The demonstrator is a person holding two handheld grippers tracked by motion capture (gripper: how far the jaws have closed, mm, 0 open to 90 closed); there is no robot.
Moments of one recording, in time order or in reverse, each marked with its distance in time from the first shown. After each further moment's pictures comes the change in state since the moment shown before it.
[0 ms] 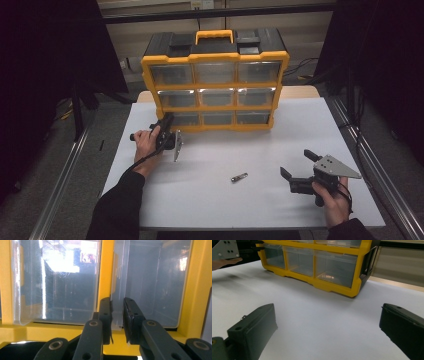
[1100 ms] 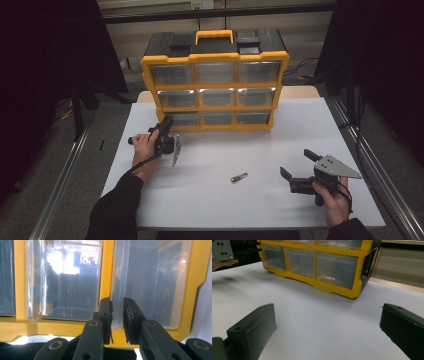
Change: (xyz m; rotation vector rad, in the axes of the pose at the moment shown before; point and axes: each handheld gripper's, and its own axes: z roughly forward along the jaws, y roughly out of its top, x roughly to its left) left arm -0.007 0.000 -0.012 -0.091 0.038 -0.103; right arm 0.000 0.000 0.000 -0.006 0.008 0.004
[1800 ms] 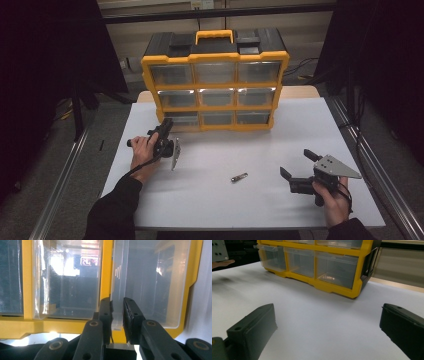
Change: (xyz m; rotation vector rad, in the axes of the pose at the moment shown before) left arm -0.002 0.001 -0.011 -0.008 0.023 0.001; right arm 0.000 0.000 0.001 0.001 -0.002 -0.001
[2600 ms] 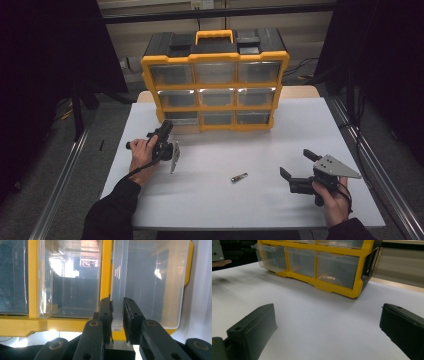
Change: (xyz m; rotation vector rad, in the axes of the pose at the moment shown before) left arm 0.001 0.002 -0.010 -0.015 -0.009 0.004; right arm 0.000 0.000 0.000 0.001 0.004 -0.004
